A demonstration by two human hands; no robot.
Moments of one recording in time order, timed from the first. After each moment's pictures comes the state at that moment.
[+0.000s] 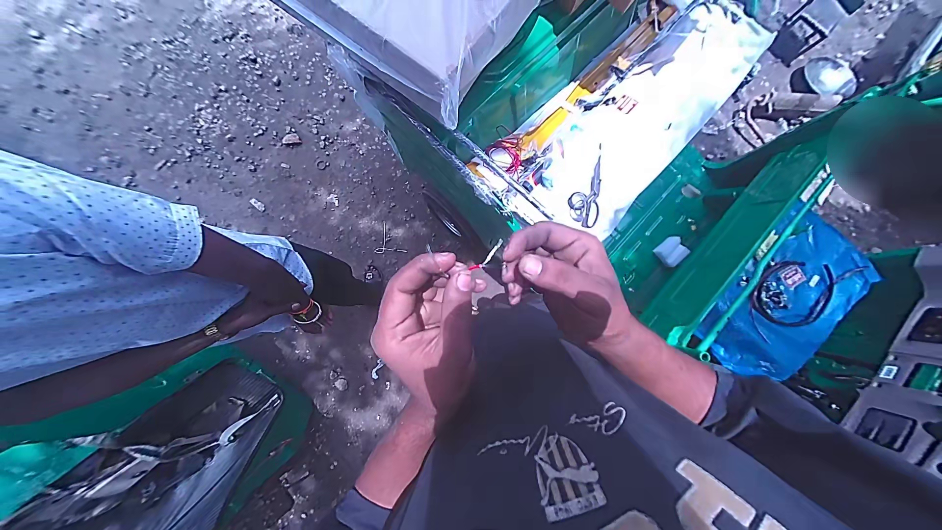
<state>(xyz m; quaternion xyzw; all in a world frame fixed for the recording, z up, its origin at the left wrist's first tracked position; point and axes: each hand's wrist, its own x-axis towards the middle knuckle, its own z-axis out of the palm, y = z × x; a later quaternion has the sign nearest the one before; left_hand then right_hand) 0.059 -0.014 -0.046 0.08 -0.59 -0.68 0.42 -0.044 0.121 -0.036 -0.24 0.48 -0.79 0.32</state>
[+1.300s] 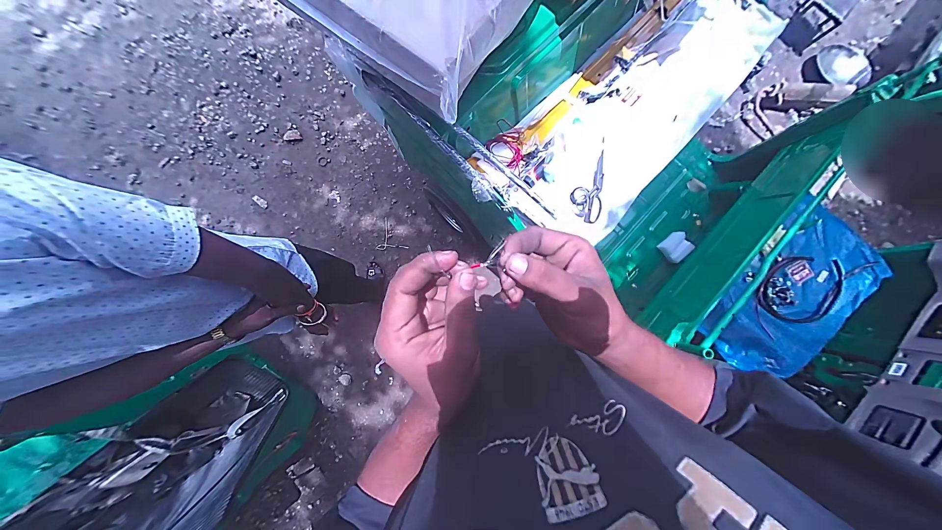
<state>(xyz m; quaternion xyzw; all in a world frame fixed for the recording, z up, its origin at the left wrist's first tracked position) 0.059 -0.008 -0.047 0.08 -0.61 -0.66 0.43 -0.033 0.119 -0.036 -0.18 0.46 -0.80 0.35</state>
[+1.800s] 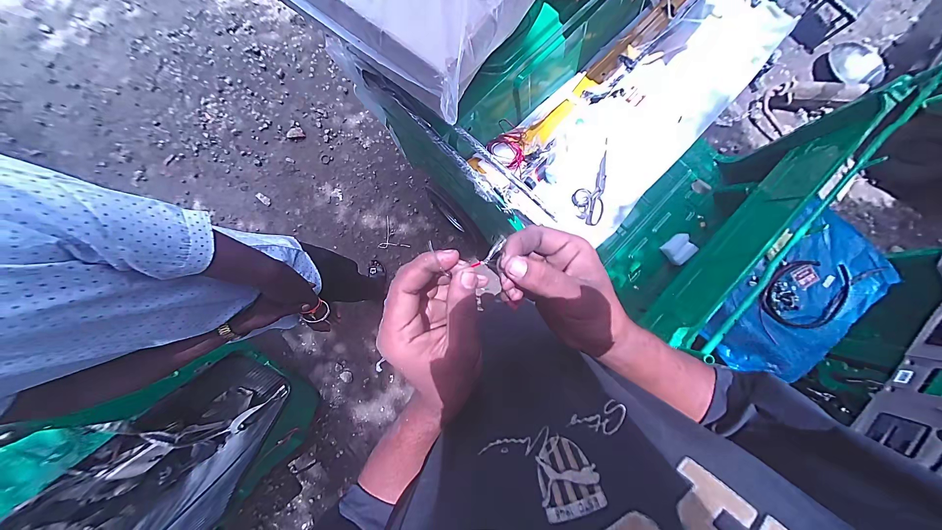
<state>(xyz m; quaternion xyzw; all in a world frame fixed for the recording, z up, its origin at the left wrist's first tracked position) 0.049 -0.004 -0.048 0.08 -0.62 -0.64 0.44 -0.044 0.120 -0.038 -0.20 0.46 -0.80 0.34</state>
